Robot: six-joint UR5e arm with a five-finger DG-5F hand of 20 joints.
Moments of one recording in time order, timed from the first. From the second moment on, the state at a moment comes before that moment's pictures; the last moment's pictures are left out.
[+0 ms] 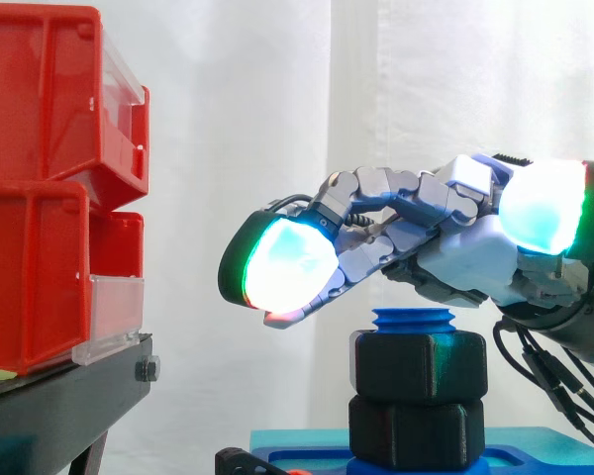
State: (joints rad) arm -0.05 -2.41 -1.20 -2.20 -2.15 -1.07
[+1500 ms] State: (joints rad) arm -0.05 -2.42 -1.22 -2.15 -2.13 -1.07
